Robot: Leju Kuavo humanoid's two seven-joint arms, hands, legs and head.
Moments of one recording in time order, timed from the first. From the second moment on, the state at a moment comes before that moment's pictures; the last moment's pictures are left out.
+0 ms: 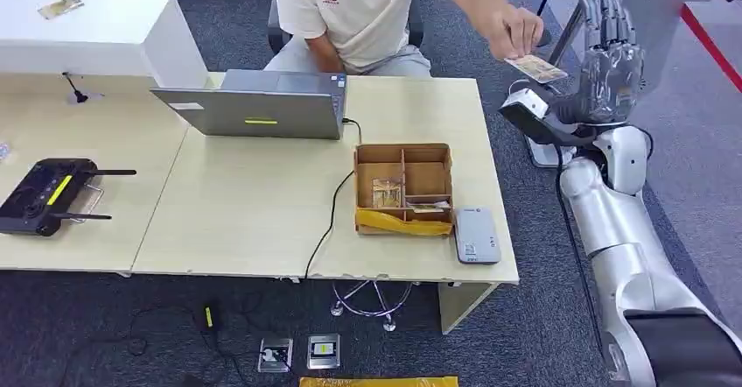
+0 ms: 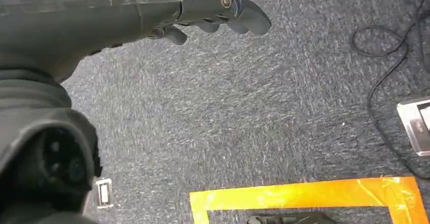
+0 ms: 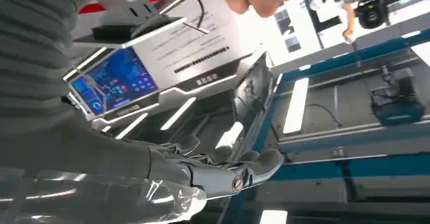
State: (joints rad) left arm -0.16 0.17 -0.58 -0.20 0.21 0.38 -0.09; right arm -0.87 -0.27 0.14 -0.88 0.91 -0.63 -0.42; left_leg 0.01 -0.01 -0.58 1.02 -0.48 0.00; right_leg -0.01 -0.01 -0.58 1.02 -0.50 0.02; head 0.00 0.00
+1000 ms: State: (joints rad) left arm -0.17 0.19 -0.63 -0.20 0.18 0.36 -0.09; right arm -0.95 -0.24 0.36 -0.81 1.00 -0.55 -0.33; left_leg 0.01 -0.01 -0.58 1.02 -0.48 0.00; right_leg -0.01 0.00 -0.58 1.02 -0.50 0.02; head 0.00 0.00
